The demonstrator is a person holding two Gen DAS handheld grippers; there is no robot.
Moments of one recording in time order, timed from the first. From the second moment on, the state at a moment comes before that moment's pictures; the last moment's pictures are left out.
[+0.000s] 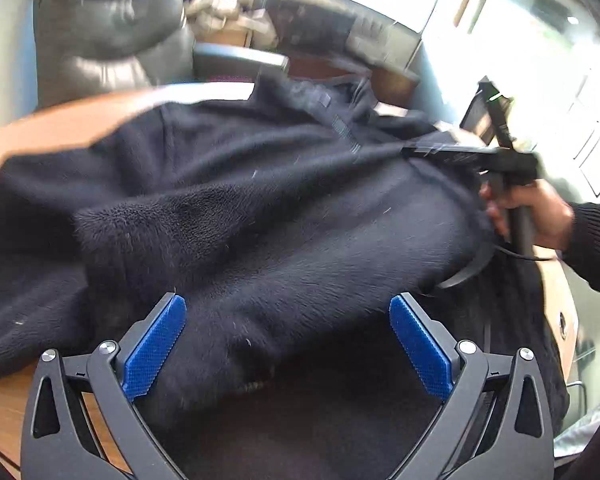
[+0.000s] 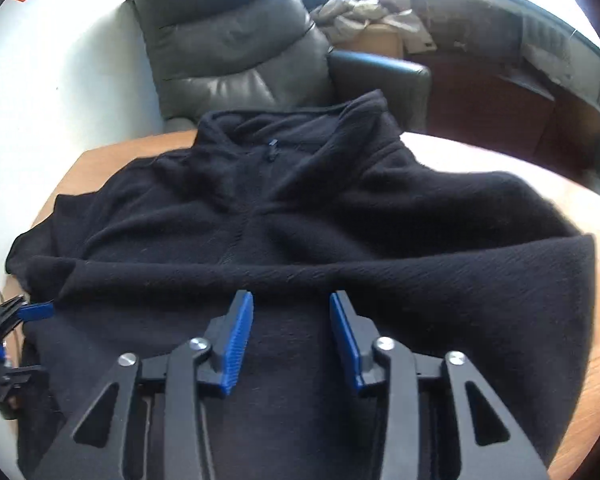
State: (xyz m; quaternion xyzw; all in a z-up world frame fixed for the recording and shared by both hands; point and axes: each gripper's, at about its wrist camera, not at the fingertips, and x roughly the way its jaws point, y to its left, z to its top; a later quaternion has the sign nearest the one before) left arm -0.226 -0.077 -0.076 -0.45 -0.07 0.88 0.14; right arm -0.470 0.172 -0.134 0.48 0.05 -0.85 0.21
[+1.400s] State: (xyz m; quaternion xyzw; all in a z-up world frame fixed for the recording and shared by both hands) left arm -0.116 -0.266 -0.026 -0.37 -0.23 0.90 -0.03; right arm -0.257 0.092 0.008 0.32 0.16 -0.91 0.21
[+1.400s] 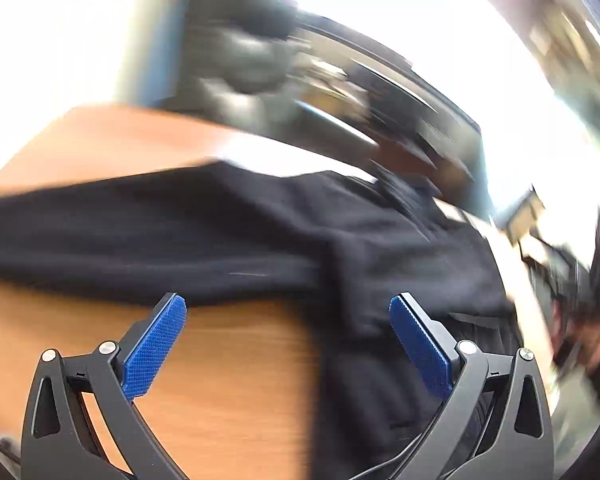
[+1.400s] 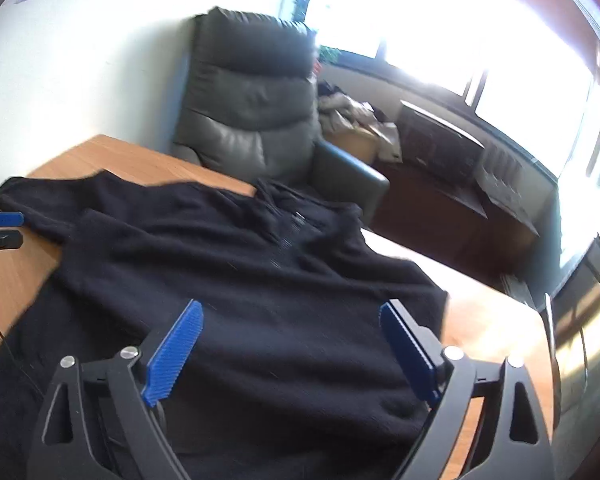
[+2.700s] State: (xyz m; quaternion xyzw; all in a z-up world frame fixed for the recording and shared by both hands) left arm -0.099 -0.522 -0.088 -0.22 -0.47 0.84 -0.16; right arm -0.290 -0.029 -0.098 0.39 0.09 -0.89 0.22
